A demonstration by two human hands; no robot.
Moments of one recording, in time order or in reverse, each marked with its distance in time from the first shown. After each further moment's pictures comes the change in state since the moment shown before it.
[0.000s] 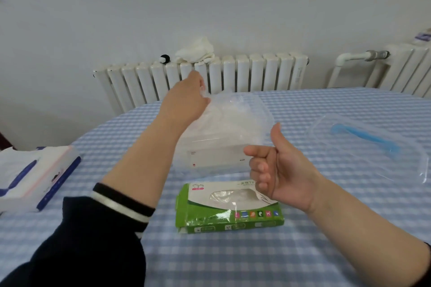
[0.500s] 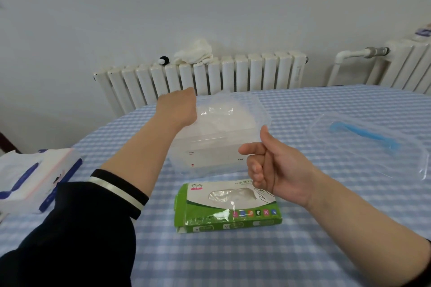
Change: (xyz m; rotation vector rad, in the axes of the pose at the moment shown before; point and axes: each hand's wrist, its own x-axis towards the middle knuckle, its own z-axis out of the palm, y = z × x) left_hand 0.017 -0.018 0.007 0.577 -0.176 -0.012; right_hand 0.002 -0.001 -0.008 -0.158 -0.044 -0.072
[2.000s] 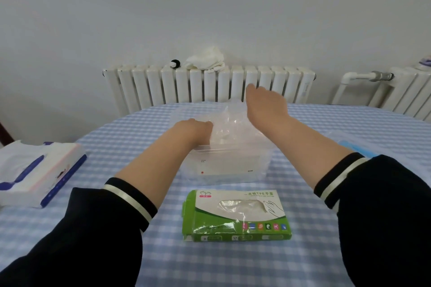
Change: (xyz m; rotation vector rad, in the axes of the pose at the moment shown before) left_hand -0.007 -0.008 0.026 0.047 -0.391 0.123; right_hand 0.124 -0.080 0.026 -2.113 0.758 -0.462
